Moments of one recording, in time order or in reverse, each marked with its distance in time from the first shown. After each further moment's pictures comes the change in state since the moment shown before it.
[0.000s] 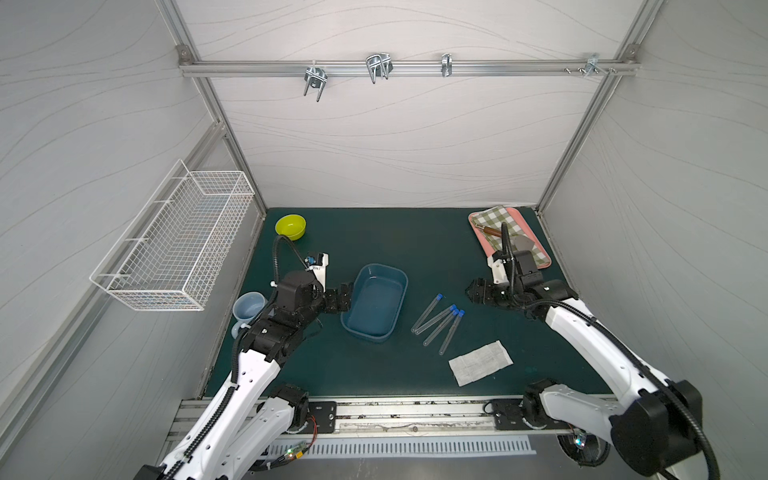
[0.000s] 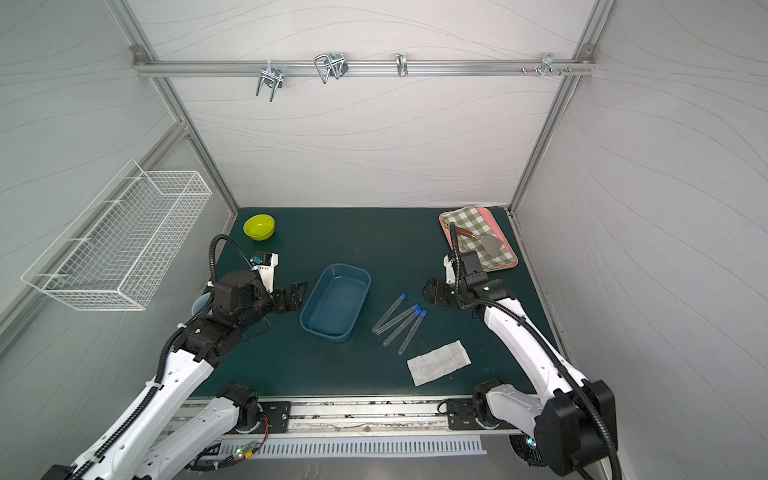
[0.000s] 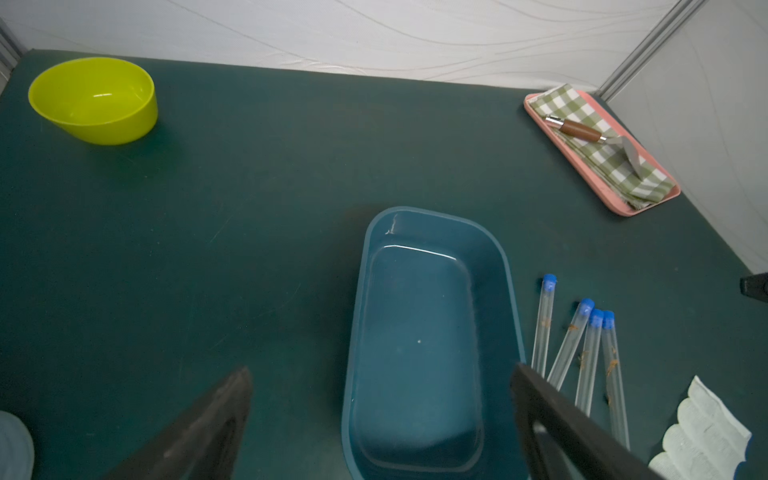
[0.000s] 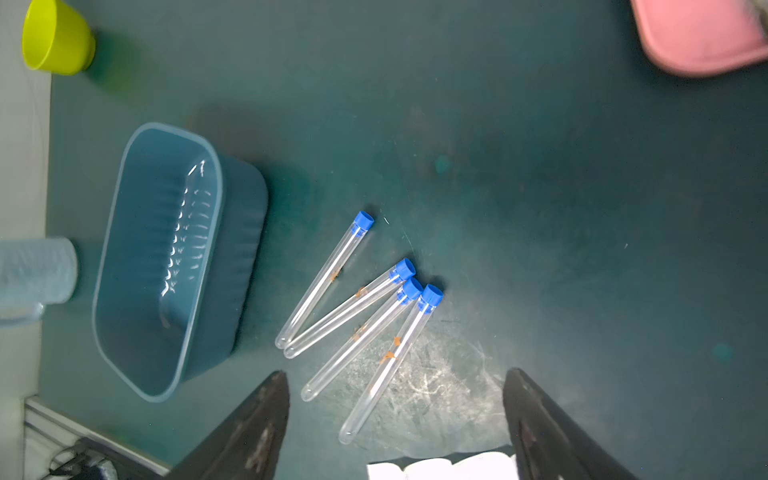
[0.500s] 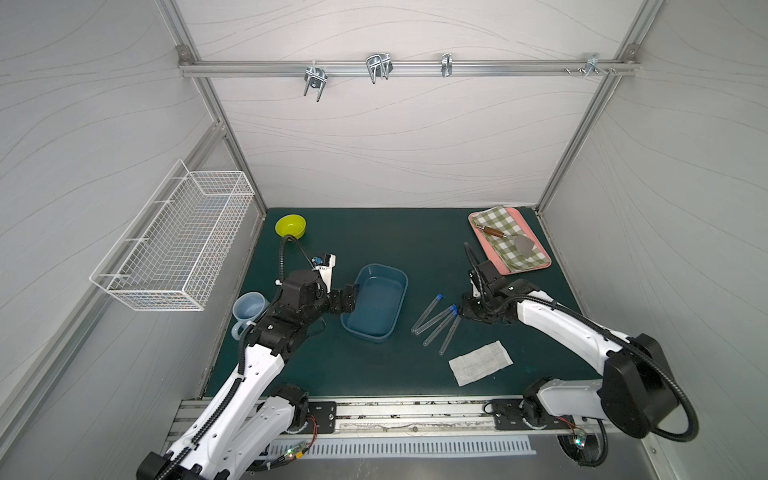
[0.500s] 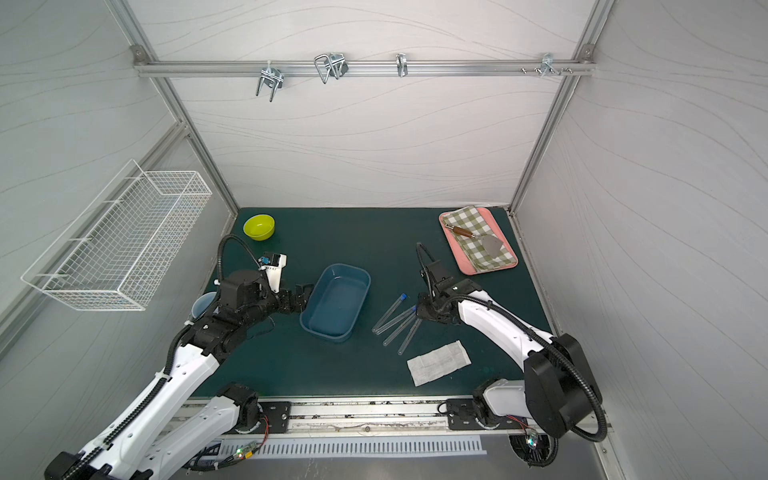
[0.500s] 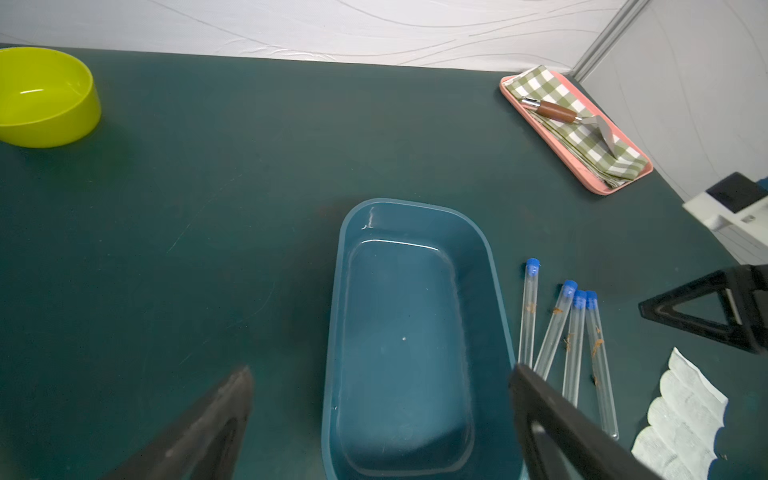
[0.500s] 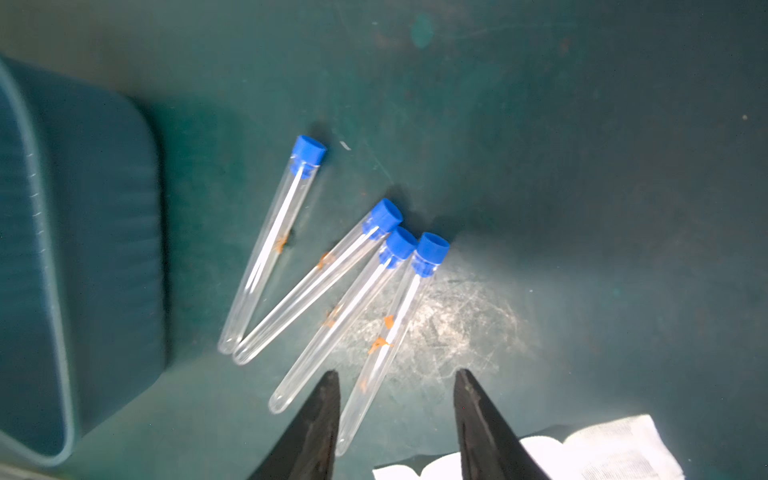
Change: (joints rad) left arm -0.001 0.032 -0.031 0.077 0.103 0.038; right arm 0.202 0.178 -0.040 0.013 0.168 0.254
